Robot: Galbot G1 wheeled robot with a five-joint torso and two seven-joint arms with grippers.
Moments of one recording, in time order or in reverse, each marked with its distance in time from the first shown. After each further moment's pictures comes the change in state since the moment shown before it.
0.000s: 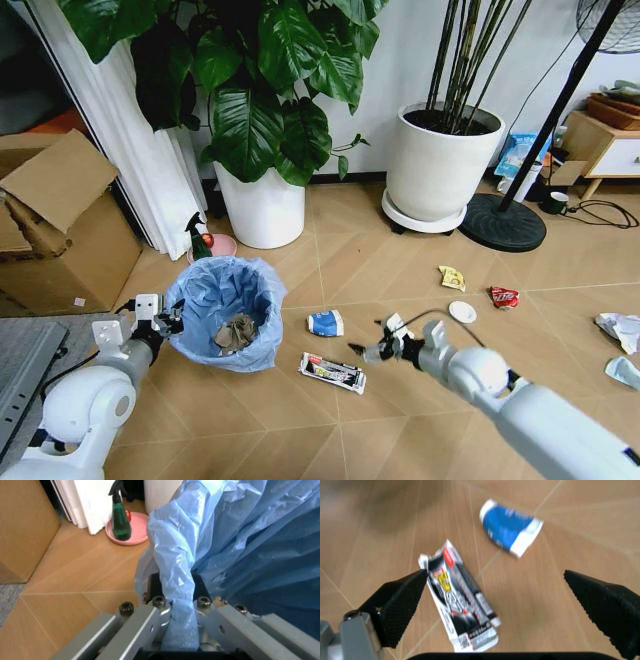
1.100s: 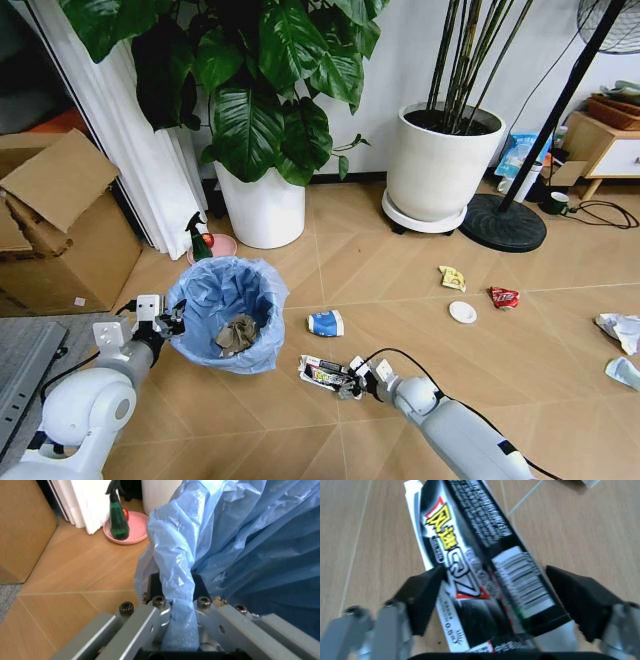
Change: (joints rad) left arm 0.003 0.007 0.012 -0.002 0.002 -0.006 0.000; right arm 0.100 0.334 -0.053 -0.491 -0.319 0.104 -0.034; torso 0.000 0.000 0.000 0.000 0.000
